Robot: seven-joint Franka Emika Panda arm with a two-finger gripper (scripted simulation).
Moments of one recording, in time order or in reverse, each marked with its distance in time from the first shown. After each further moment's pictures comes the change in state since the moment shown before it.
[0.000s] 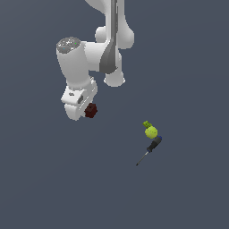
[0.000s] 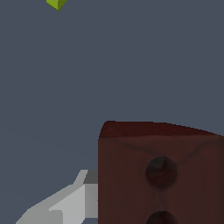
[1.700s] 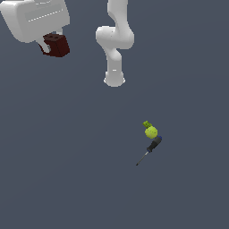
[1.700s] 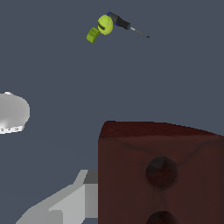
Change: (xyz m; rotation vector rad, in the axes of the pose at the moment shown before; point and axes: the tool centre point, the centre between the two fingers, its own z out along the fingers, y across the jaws) arm -0.087 -0.031 -0.260 0.000 -0.001 0.002
